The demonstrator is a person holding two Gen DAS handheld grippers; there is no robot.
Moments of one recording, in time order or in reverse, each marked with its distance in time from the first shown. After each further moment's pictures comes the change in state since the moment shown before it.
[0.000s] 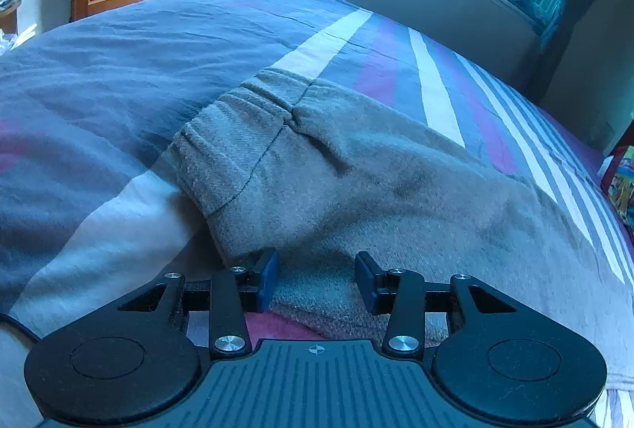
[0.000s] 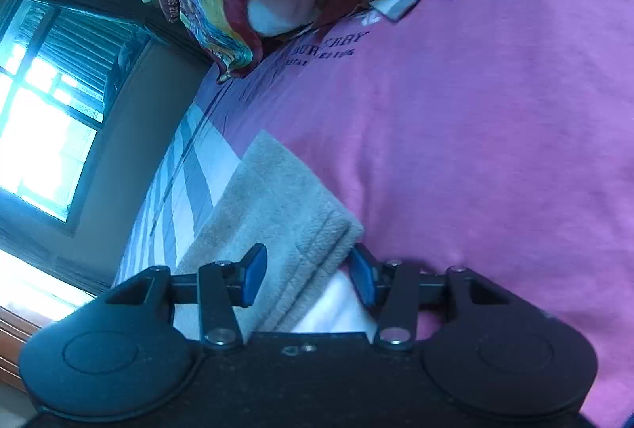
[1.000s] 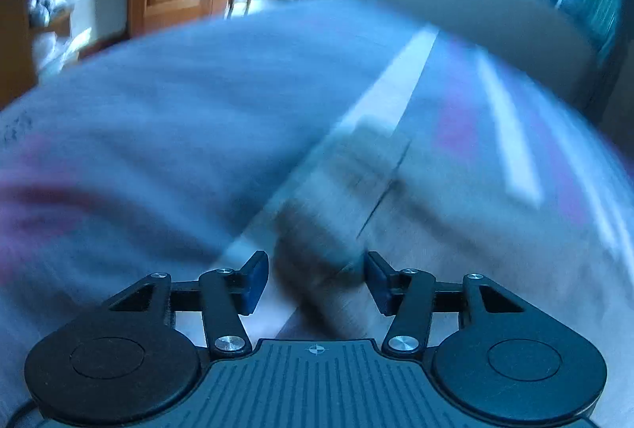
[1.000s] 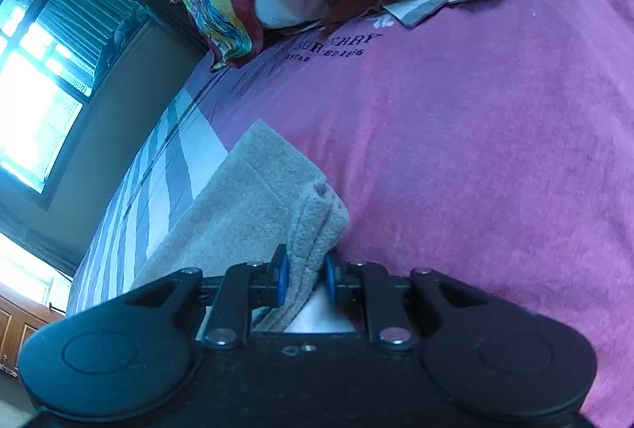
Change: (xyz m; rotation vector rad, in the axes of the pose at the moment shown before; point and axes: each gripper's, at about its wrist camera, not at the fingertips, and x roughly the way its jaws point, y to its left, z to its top) left arm -0.004 0.028 0.047 -0.036 -0.070 0.169; right arm 0.003 0.001 -0.003 -0.086 -0.013 -0.064
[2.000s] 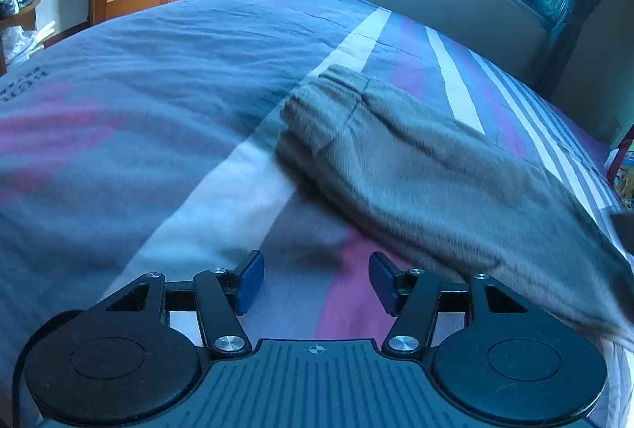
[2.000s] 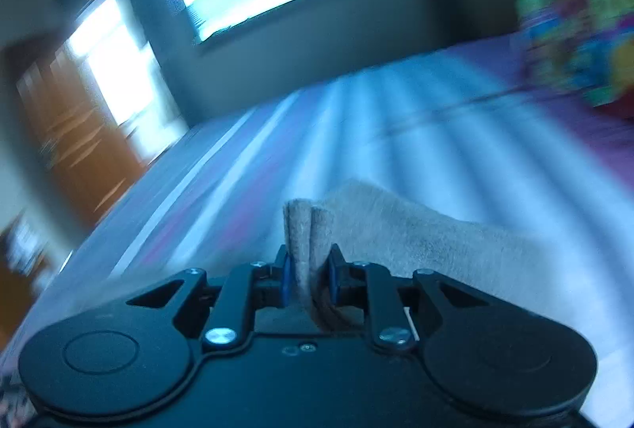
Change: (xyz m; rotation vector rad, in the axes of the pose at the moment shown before) left arm -0.051 0.038 -0.064 0.044 0.088 -0.137; right arm 0.031 0.334 -0.186 -0.728 0.131 0.311
